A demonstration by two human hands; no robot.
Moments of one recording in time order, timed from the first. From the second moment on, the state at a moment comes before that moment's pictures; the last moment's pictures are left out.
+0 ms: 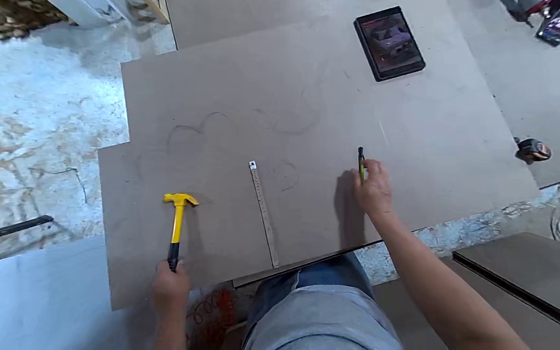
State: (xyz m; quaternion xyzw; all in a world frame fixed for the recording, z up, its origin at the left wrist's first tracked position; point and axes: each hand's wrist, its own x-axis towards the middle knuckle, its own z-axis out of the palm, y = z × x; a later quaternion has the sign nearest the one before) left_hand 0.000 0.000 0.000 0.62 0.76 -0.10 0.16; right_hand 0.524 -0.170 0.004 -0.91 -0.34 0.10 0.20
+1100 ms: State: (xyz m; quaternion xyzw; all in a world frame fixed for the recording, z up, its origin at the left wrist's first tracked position) left_hand 0.227 0.020 0.099 0.63 0.49 0.20 0.56; right_hand 0.409 -0.161 0.029 -0.70 -0.40 0.53 0.26
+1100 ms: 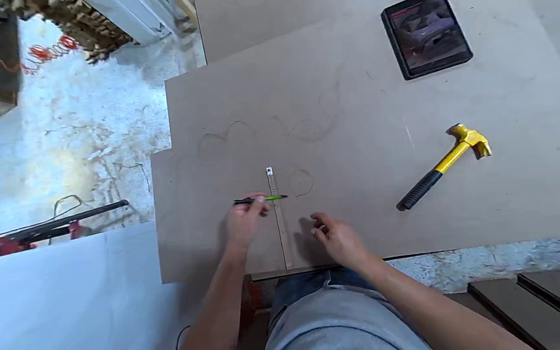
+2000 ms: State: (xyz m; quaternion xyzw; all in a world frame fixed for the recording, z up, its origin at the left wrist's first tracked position) left_hand 0.215 0.123 0.033 0.80 0.42 0.06 0.41; right_hand 0.261 -0.132 0.027 -0.81 -0.33 0.49 -0.06
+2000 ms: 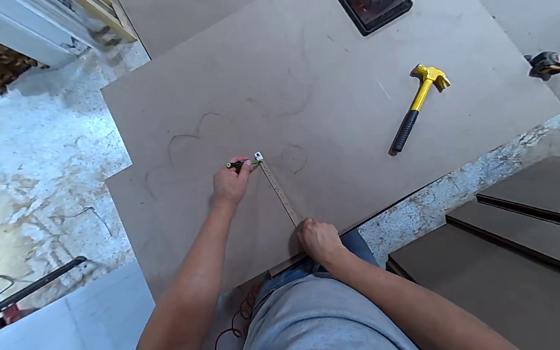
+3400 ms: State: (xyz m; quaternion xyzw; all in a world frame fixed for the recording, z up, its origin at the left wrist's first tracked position) left_hand 0.254 0.143 0.083 0.50 0.31 0.31 0.75; right_hand 0.450 -0.161 0.041 -0.88 -0.30 0.33 0.14
